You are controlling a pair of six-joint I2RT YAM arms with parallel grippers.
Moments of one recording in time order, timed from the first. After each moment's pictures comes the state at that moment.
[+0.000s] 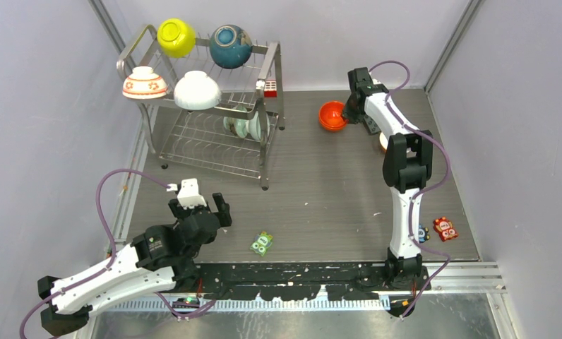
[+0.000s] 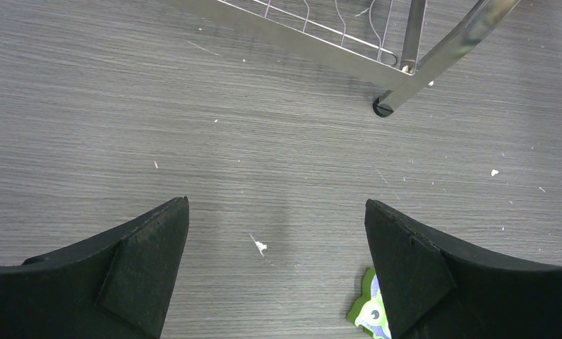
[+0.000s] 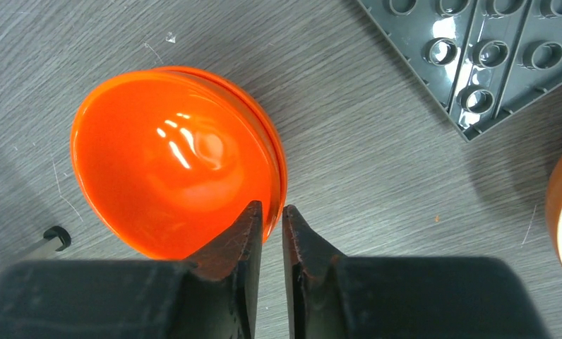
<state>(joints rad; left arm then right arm) -1.09 0.49 0.57 -0.85 -0.89 -0.86 0.18 2.24 2.00 -0.74 0.18 0.65</state>
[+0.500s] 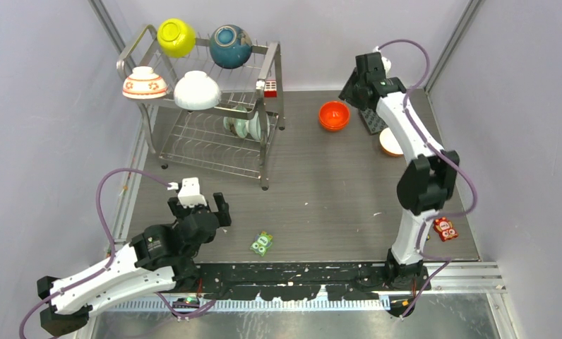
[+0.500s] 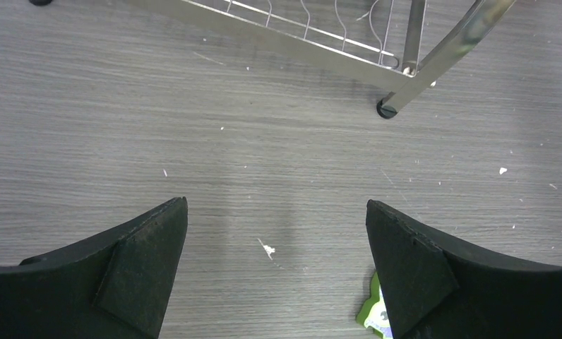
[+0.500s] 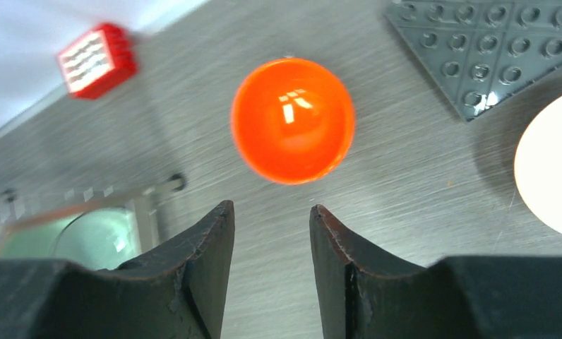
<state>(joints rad) -1.09 0.49 0.58 -0.85 -0.89 -0.82 0.21 1.98 1.92 -0.71 0.16 0.65</state>
